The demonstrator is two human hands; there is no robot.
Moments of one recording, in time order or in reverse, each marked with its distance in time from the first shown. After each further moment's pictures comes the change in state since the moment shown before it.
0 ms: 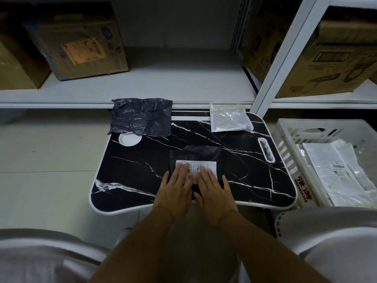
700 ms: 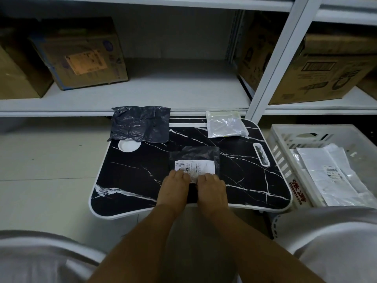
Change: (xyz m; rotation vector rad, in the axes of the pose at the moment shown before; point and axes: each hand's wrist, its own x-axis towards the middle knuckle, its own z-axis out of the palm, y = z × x) left_hand 0.013 0.009 -0.027 -0.096 0.202 -0.108; right_hand 0.015 -0.018 -0.032 0.067 0.187 0.191
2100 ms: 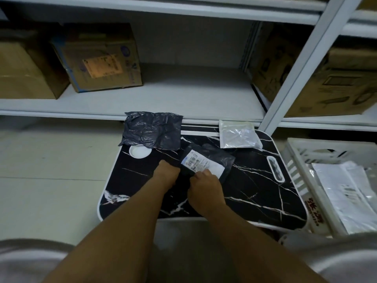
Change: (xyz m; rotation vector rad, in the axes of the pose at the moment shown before) left_hand 0.069 -0.071 -0.017 -1.010 -0.210 -0.841; right_hand 0.040 -0.033 -0.011 -0.057 0.089 -0.267
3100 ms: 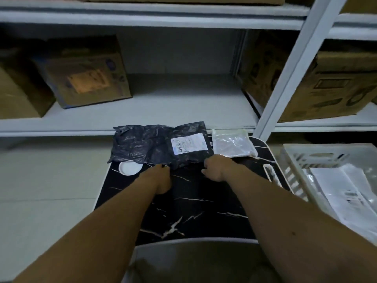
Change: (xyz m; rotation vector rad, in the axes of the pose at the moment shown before) left_hand 0.006 0.042 -0.027 1.151 -0.123 0.433; right_hand 0.093 0.092 -0.048 0.068 -0.554 0.131
